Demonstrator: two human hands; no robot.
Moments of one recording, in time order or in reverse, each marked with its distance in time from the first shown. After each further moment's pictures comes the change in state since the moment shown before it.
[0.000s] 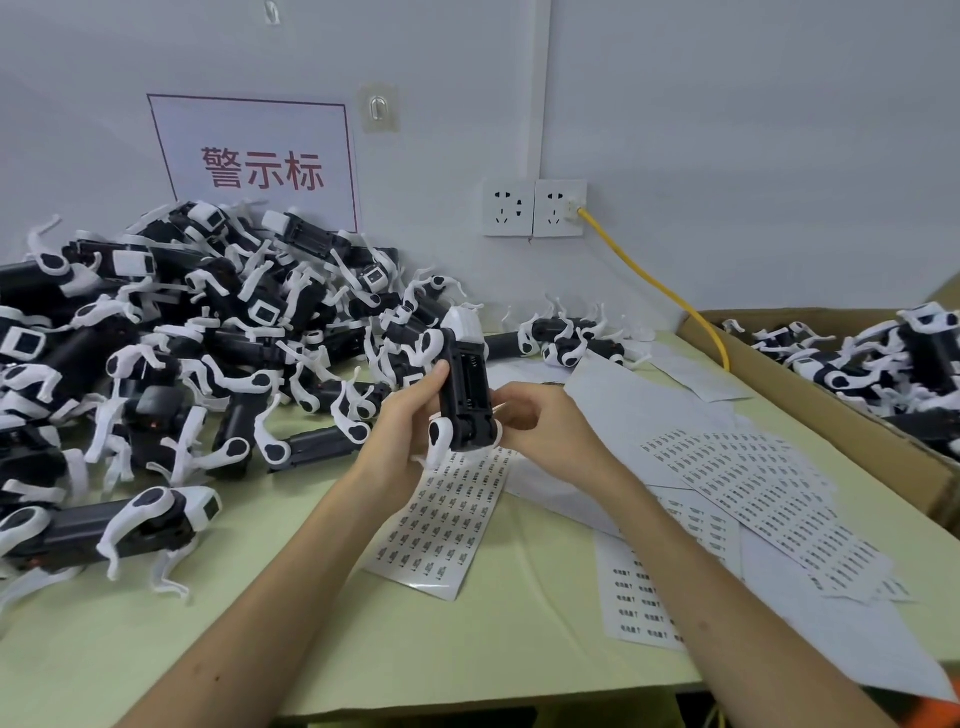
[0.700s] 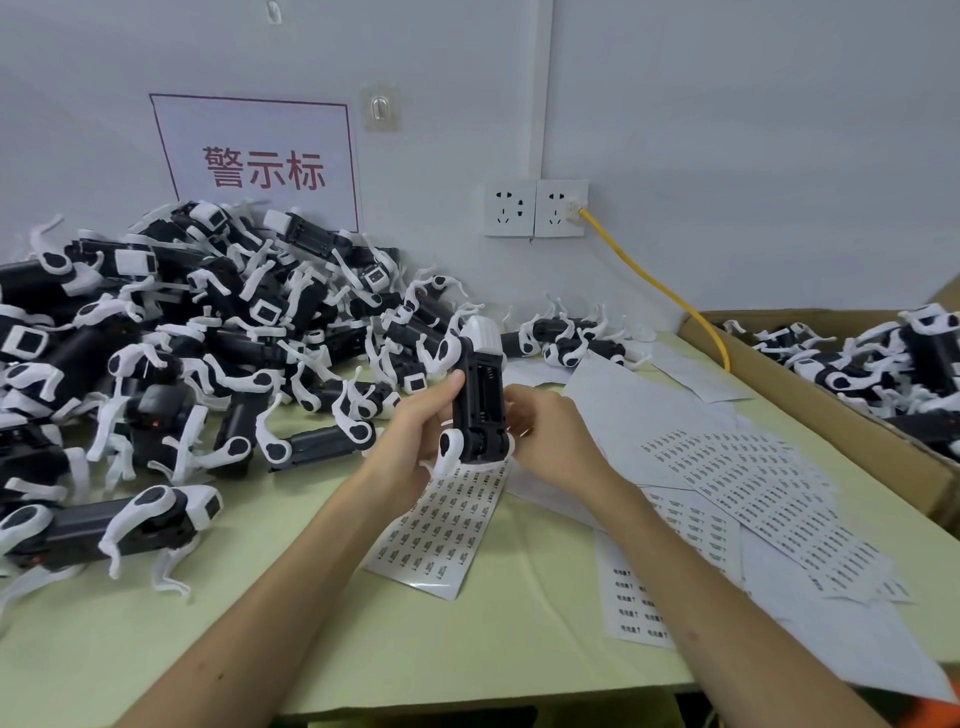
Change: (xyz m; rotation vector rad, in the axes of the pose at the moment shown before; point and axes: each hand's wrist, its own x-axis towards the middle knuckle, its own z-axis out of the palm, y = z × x) left_hand -0.003 0.000 0.006 0.013 -0.092 -0.018; right_hand -0.005 0.000 0.006 -0.225 0.082 -0.040
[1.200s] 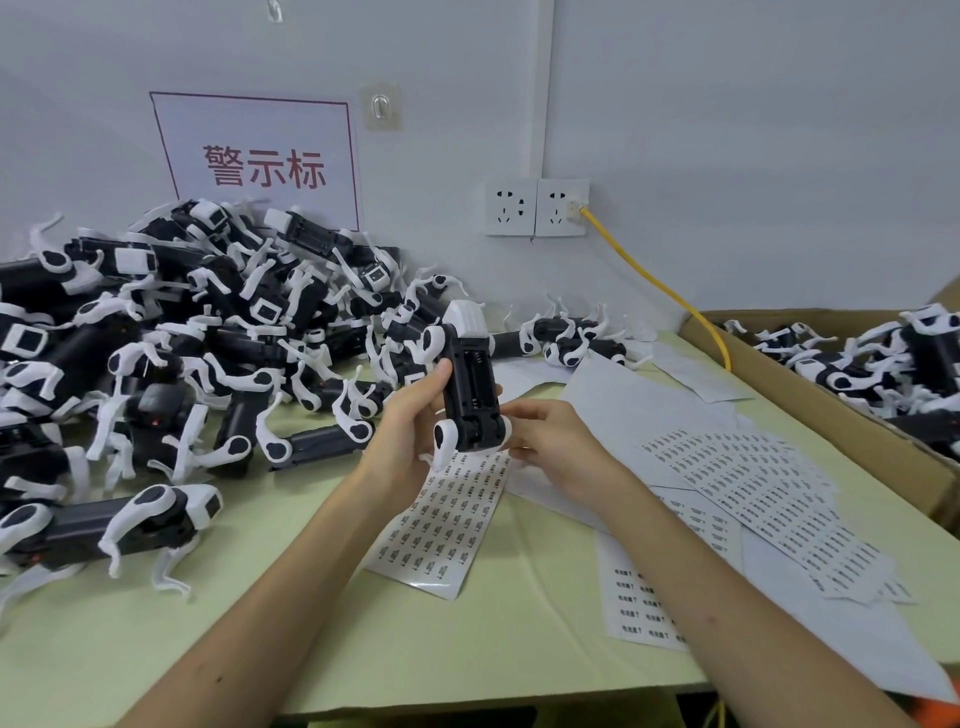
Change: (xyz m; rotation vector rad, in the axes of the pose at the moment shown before) left_hand -0.006 0.007 0.007 -0.061 0.075 0.098; right_hand 0.003 0.001 0.004 0.631 -0.079 0.406
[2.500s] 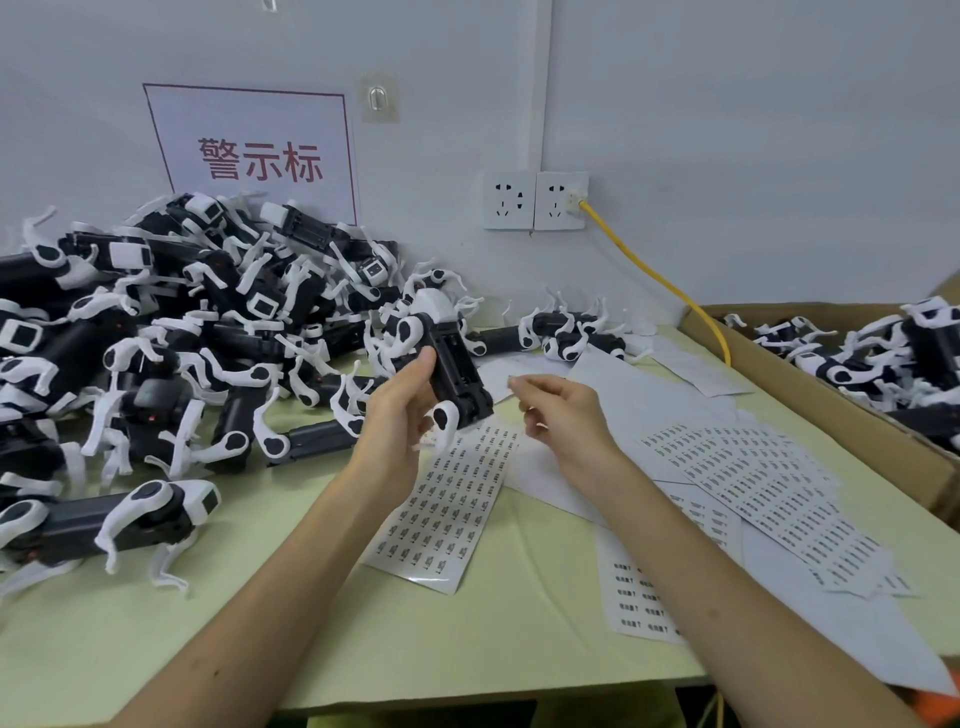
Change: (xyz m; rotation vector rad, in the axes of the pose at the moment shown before) left_hand 0.009 -0.005 -0.009 0.061 0.151 0.030; right_hand -0.001 -0.010 -0.004 0.142 0.245 -0.044
